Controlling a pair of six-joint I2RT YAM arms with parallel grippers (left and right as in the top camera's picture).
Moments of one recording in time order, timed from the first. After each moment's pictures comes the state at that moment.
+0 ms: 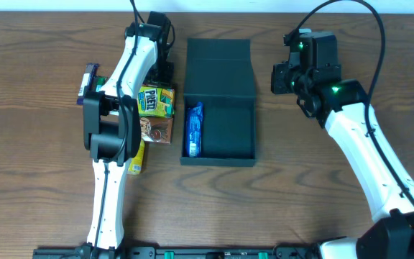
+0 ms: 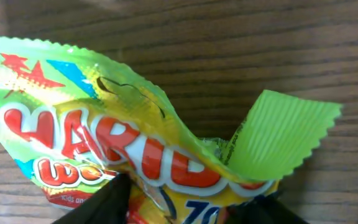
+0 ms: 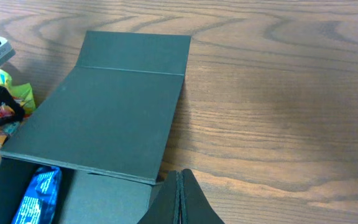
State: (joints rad) left arm -0.20 2.50 2.19 -1.18 -0.09 -0.03; right arm 0.22 1.57 1.32 -0.54 -0.03 0.17
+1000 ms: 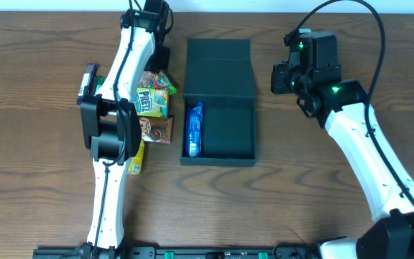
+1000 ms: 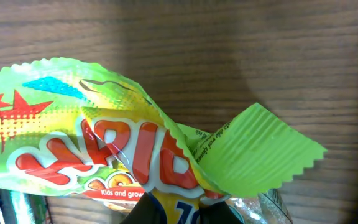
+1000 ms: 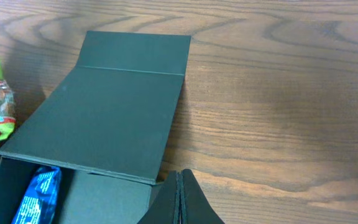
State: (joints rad) left arm -0.20 2.50 2.38 -1.26 -0.17 -0.05; right arm 0.22 1.57 1.32 -0.54 -0.03 0.17
